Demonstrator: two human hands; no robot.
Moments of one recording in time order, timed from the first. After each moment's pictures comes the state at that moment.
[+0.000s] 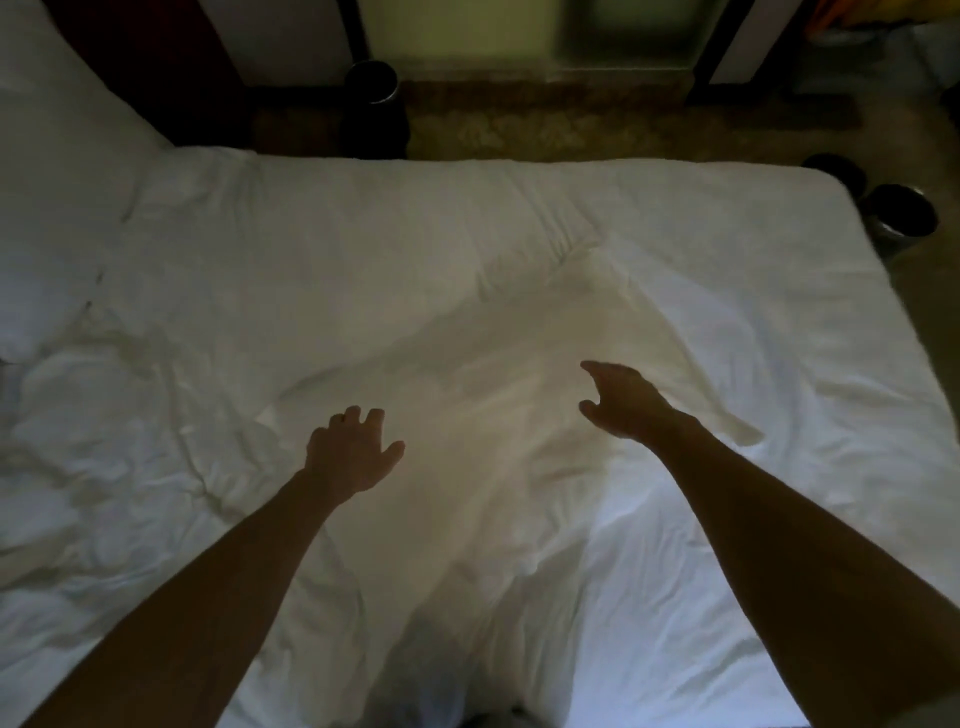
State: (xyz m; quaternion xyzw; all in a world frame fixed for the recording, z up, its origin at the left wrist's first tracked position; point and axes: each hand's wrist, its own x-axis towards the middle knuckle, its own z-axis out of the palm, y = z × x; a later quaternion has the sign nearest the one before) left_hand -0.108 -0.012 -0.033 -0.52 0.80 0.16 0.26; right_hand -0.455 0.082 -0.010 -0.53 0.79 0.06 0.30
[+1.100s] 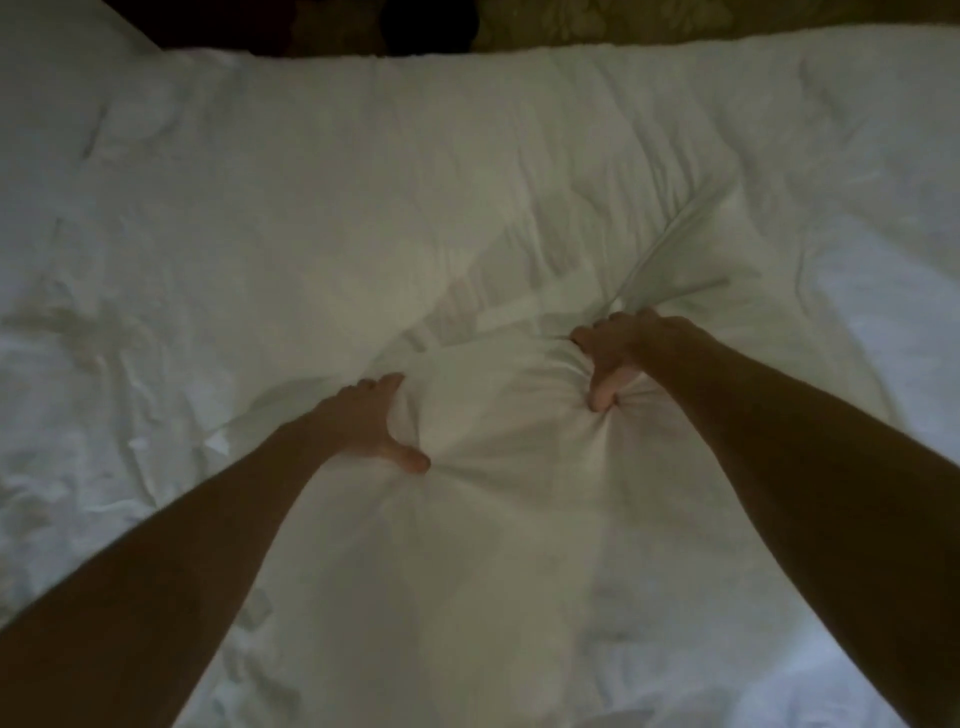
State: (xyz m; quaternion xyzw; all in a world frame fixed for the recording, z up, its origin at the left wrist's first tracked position) left_hand -0.164 -0.165 -0.196 -0.54 0.69 0.31 0.36; right_hand -0.504 -0.152 -0.218 -0.67 0.57 0.34 0.34
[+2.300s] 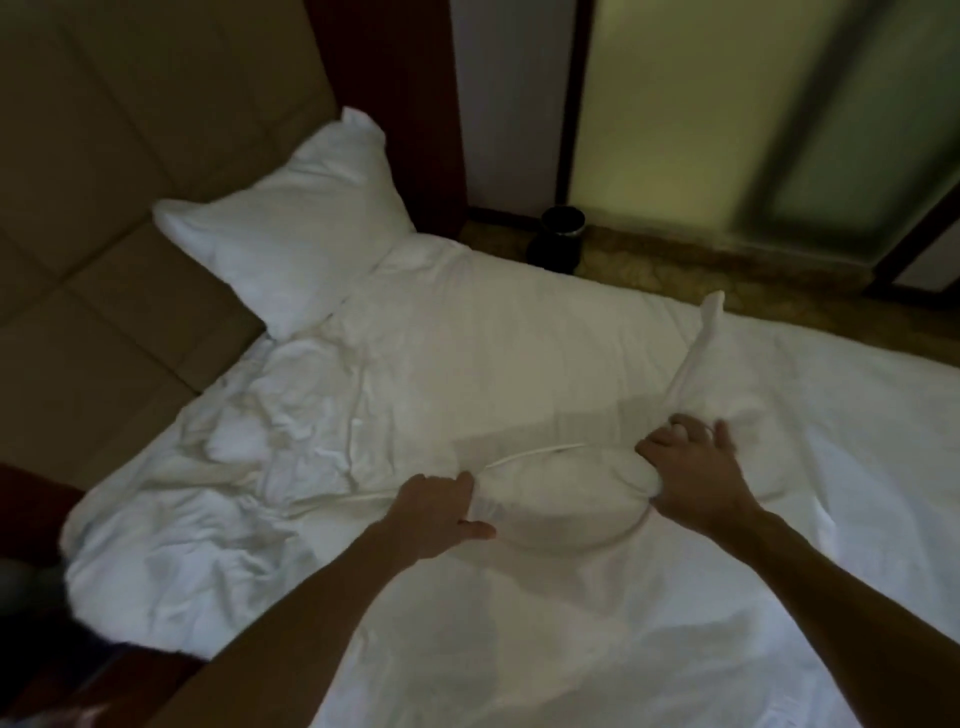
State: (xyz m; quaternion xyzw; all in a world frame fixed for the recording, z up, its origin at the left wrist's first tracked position) left_hand -0.020 0.078 0.043 -0.55 0.81 0.16 0.15; right_hand -0.355 0.080 0.073 -0.76 0.64 0.12 0.00
